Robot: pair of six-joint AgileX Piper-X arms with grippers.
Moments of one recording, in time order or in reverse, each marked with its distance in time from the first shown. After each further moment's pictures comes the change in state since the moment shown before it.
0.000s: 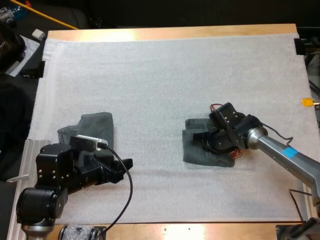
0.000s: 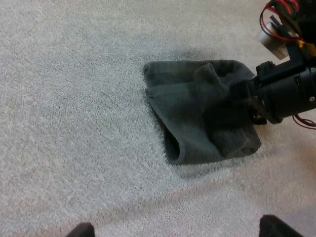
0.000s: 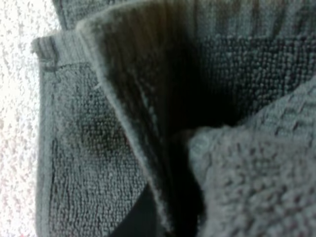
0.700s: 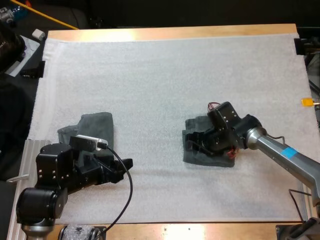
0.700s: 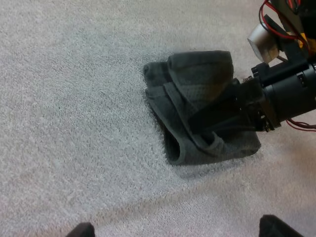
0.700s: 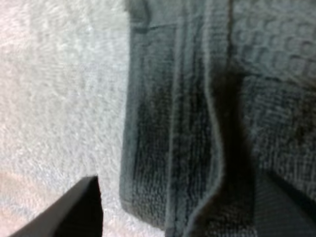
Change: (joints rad) left arm -0.001 0.000 0.000 0.000 0.000 0.000; right arm 0.009 0.018 -0.007 -0.061 -0.204 0.015
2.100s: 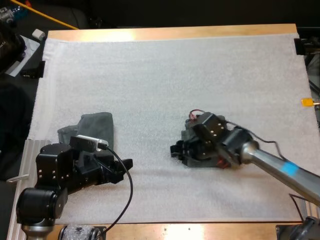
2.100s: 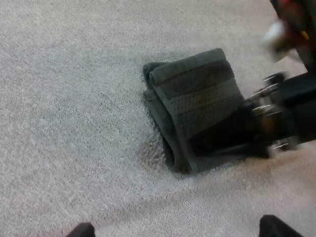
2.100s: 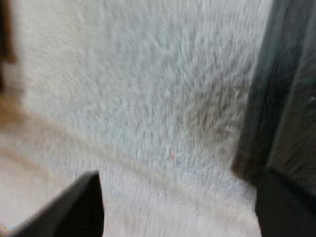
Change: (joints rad) left arm 0.000 0.000 0.000 0.000 0.000 0.014; right arm 0.175 -0.072 -0.004 -0.059 0.079 0.050
